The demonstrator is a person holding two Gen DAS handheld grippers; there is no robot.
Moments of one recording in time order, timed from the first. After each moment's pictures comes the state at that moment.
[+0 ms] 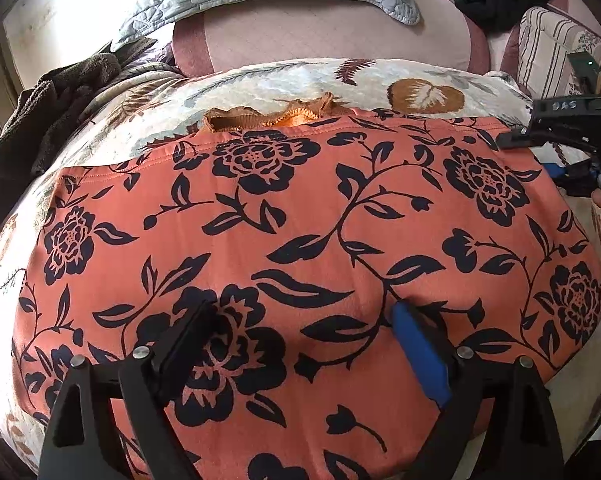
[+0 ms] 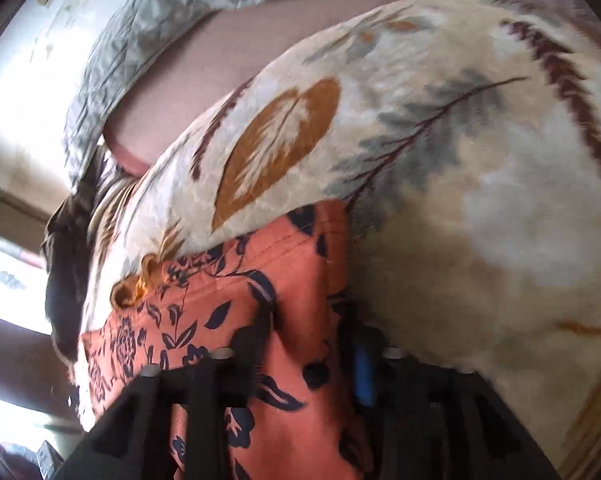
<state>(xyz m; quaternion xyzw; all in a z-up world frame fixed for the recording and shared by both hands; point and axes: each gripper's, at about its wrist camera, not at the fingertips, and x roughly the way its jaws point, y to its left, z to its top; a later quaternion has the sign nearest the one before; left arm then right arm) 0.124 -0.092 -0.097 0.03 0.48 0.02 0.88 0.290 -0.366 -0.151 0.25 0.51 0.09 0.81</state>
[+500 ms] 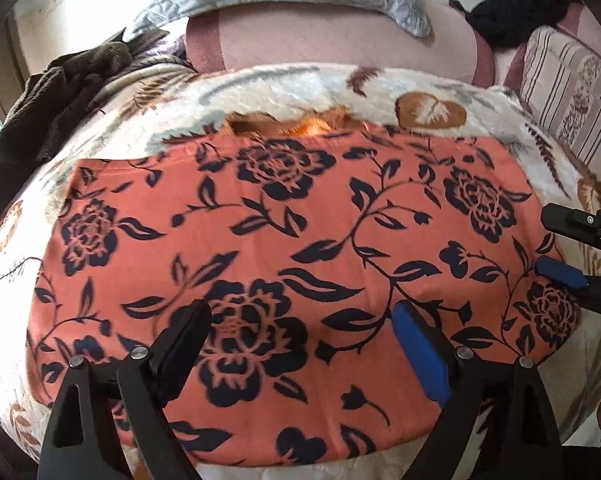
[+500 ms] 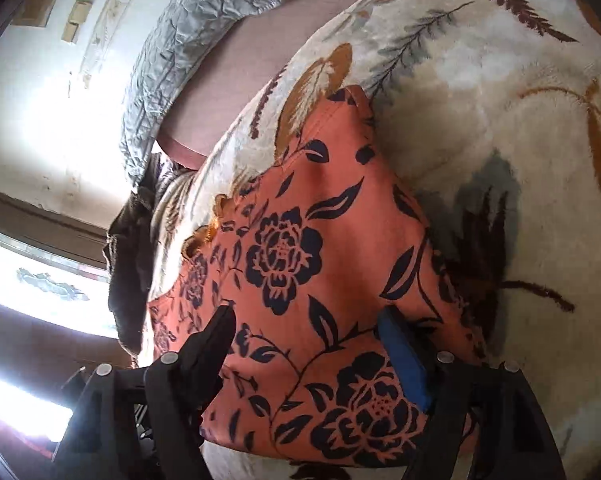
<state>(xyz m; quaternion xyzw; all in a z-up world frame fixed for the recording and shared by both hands) 0.110 -0.065 -0.066 -0.01 0.47 0.02 0.88 0.195 -0.341 -0.150 0.37 0.48 0.18 0.78</state>
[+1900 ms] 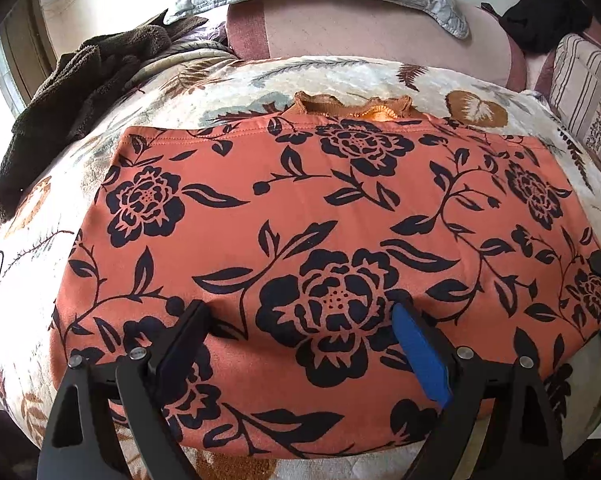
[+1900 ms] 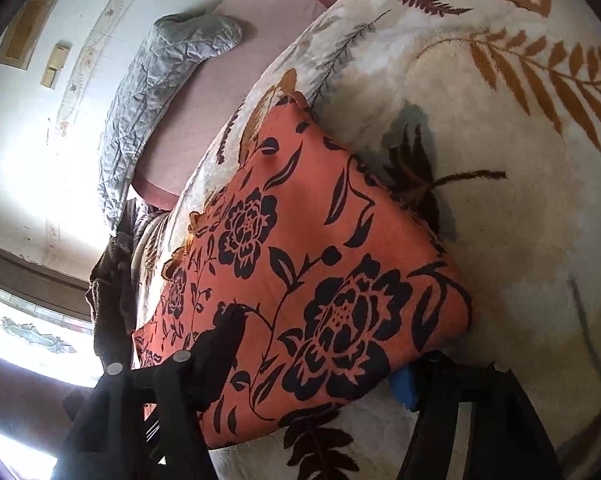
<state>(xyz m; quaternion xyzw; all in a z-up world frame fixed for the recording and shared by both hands) 0.104 -0.029 -0.084 -0.01 0.49 0.06 0.87 0.130 -0.335 -0.161 0.41 0.44 0.06 0.80</state>
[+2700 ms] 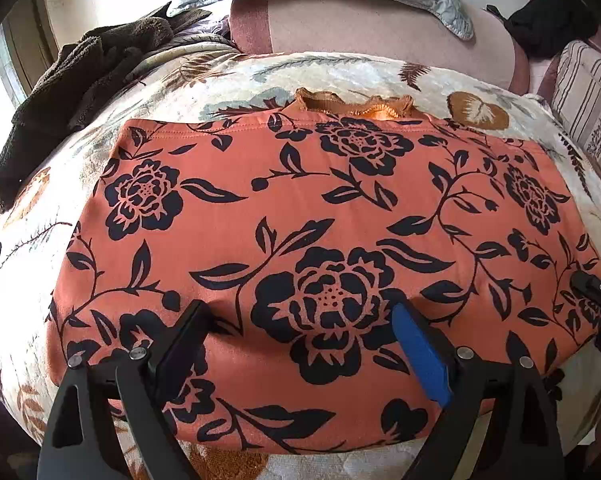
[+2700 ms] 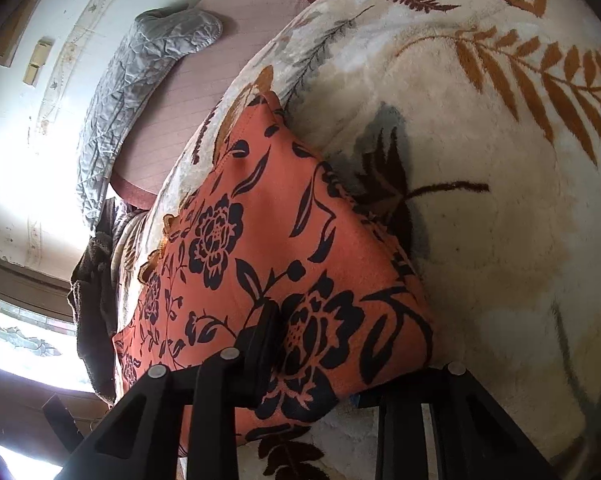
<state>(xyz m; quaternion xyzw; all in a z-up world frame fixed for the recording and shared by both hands) 0.104 -0.029 -0.085 -0.02 0.49 0.07 0.87 0.139 -0.345 -0.172 0.40 0.46 0.04 0.79</state>
